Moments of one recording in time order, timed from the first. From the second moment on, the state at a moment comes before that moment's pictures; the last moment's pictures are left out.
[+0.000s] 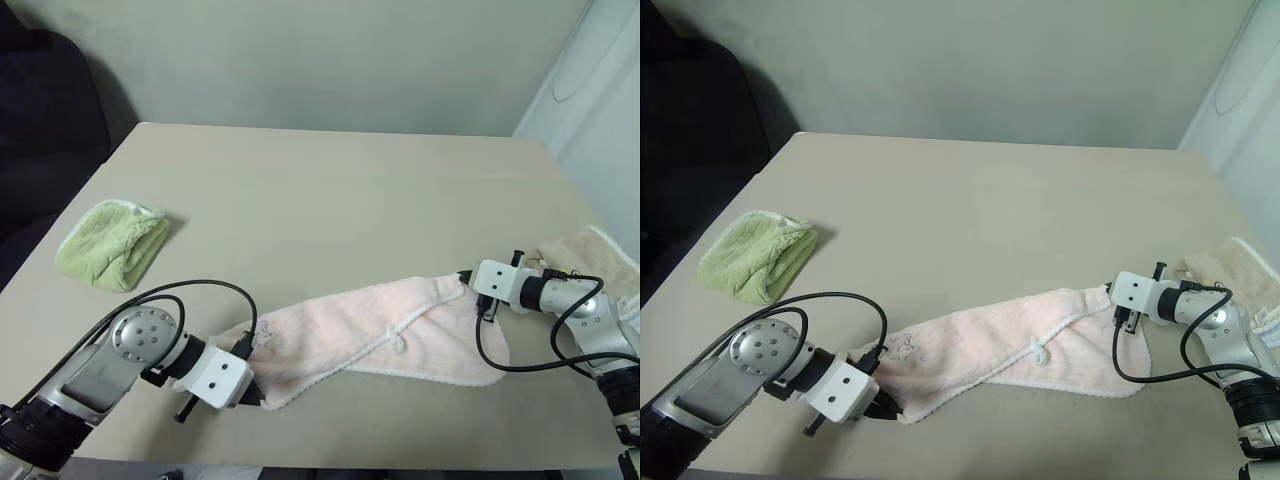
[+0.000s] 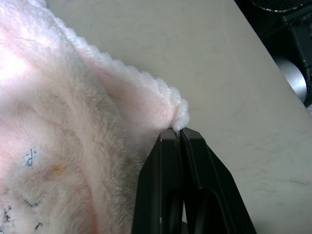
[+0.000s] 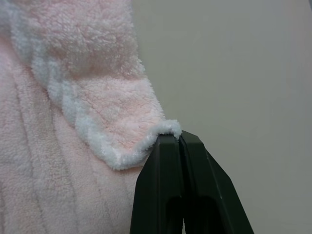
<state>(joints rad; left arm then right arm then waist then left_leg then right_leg) -0.15 1.05 -0.26 -0.19 -0.12 -0.21 -1.49 -0.33 -0.83 0.09 0.25 -0.15 -0.21 0.83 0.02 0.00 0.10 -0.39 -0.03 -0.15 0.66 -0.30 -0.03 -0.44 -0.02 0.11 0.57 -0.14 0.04</state>
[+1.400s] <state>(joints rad) -0.86 0.67 0.28 0.41 -0.57 0.25 -0.92 -0.45 -1.03 -0.29 0.19 0.15 -0.05 0.87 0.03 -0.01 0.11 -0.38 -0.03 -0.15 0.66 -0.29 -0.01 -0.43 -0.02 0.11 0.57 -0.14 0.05</state>
